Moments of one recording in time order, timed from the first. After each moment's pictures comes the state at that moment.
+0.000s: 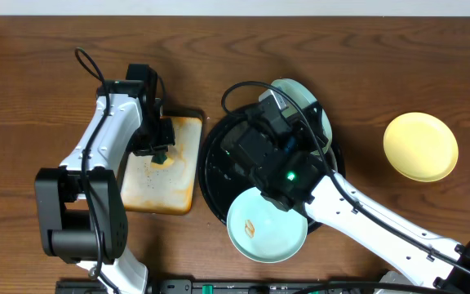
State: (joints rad) left arm -0.04 1.83 1.32 -1.08 0.05 -0.23; right arm 0.90 1.54 1.23 -0.69 1.30 -0.09
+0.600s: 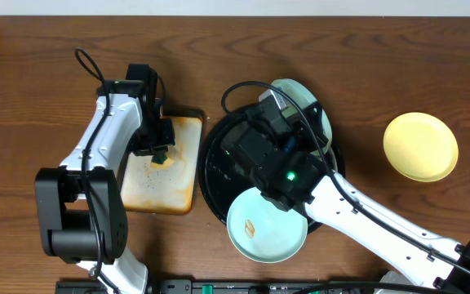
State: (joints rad) left arm -0.04 1.83 1.32 -1.08 0.05 -0.23; right arm 0.90 1.54 1.23 -0.69 1.29 -0.09
